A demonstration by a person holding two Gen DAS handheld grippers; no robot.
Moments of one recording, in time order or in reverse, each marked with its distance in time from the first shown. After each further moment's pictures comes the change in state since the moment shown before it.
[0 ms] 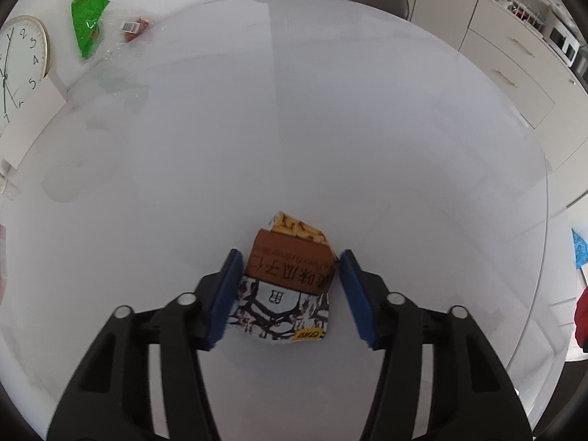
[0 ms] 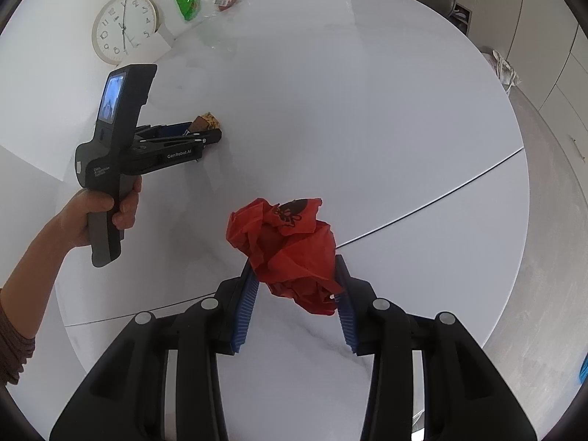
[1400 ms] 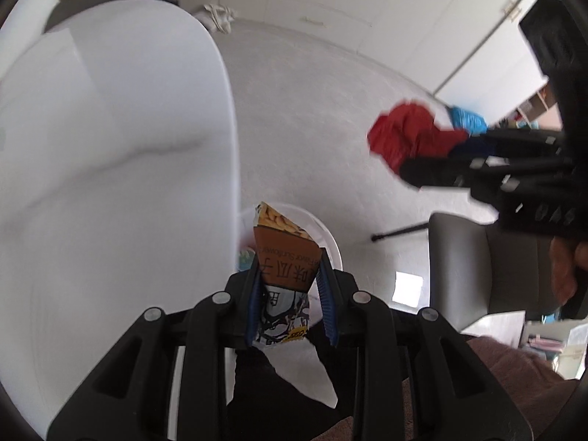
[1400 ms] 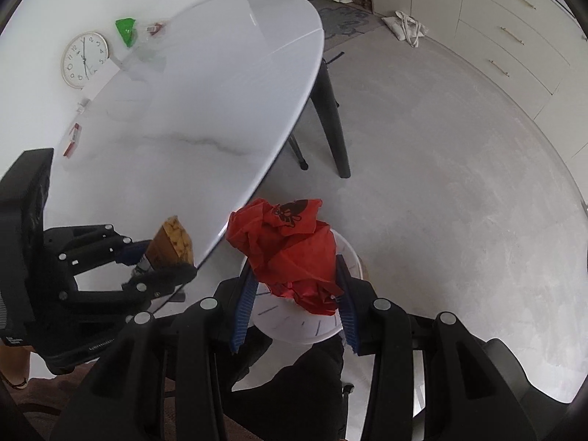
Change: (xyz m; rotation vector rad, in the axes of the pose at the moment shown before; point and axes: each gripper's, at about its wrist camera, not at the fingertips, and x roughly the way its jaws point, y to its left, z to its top) left arm -0.155 -0.324 -0.218 0.381 0.186 -0.370; right arm -0.128 -0.119 -0.248 0.236 -0.050 -0.125
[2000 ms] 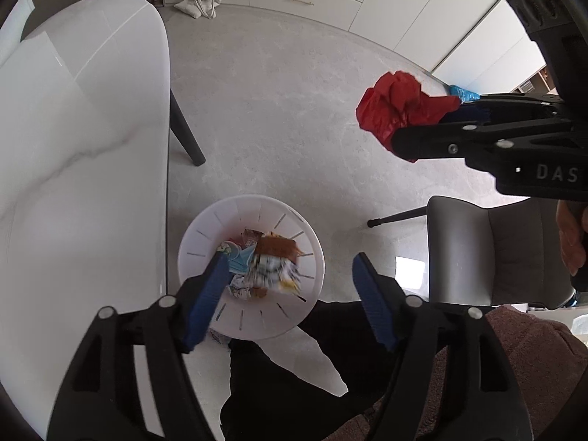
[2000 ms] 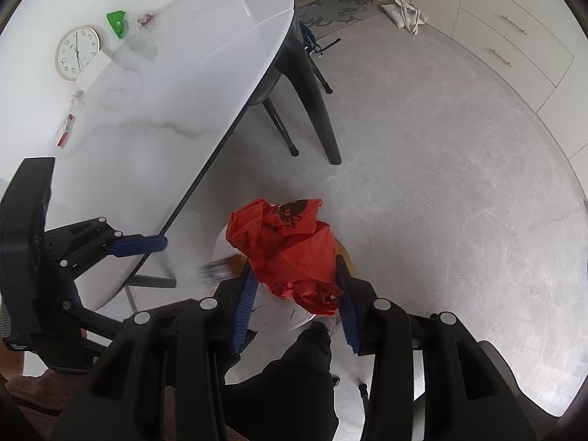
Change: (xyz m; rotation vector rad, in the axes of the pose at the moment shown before) left arm 0.034 -0.044 0.009 0.026 0.040 0.009; right arm 0.014 -0.053 -0.009 -0.018 0.045 0.020
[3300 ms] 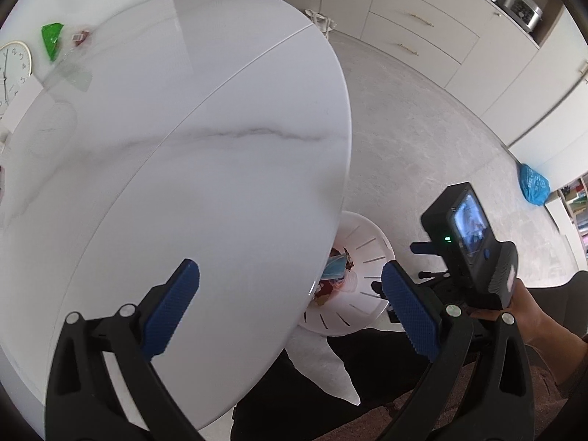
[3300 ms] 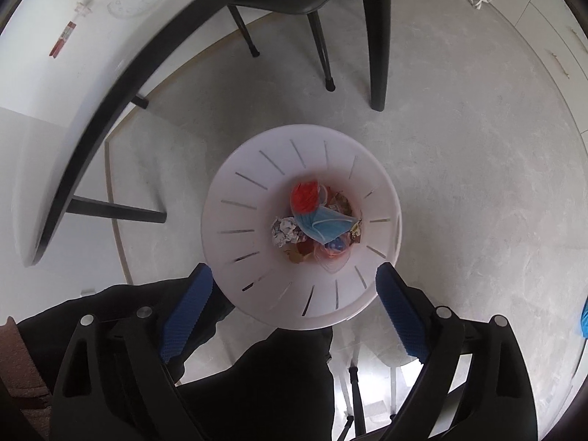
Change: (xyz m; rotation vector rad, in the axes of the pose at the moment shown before) left arm -0.067 0.072 -0.035 -0.324 -0.117 0.240; right arm 0.162 0.048 -0.023 -0.176 0.232 0.007
